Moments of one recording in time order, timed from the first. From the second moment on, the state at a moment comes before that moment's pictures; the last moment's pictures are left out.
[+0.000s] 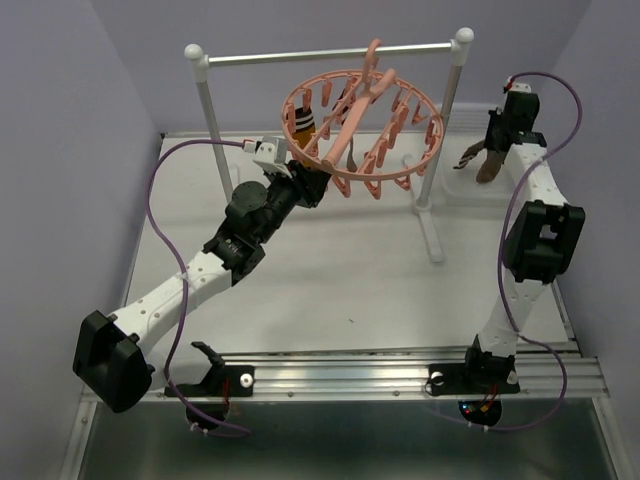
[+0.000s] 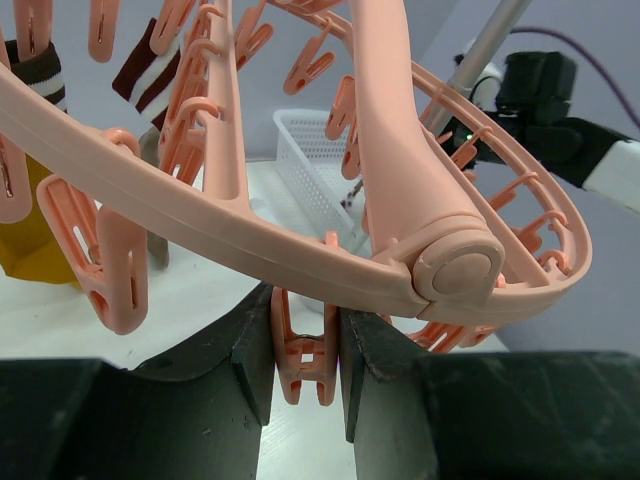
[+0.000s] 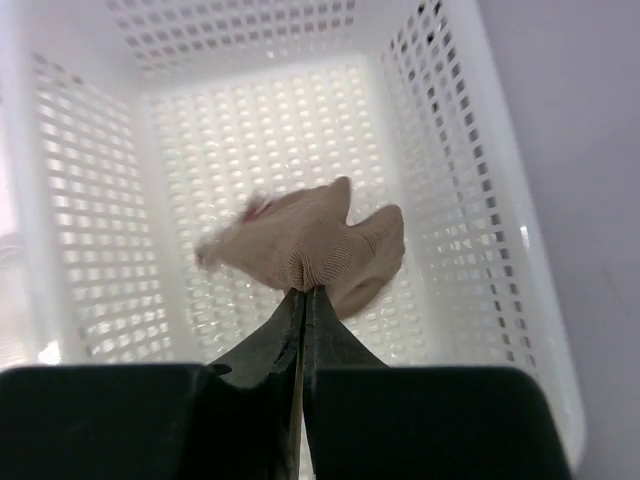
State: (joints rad) left arm -0.67 1.20 0.93 0.38 -0.07 -0.45; right arm -0.16 2.11 1.90 -0.37 0.17 -0.01
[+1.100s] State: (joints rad) left arm -0.67 1.20 0.93 0.38 -0.07 -0.45; right arm -0.16 2.02 1.65 -0.35 0.43 -0.16
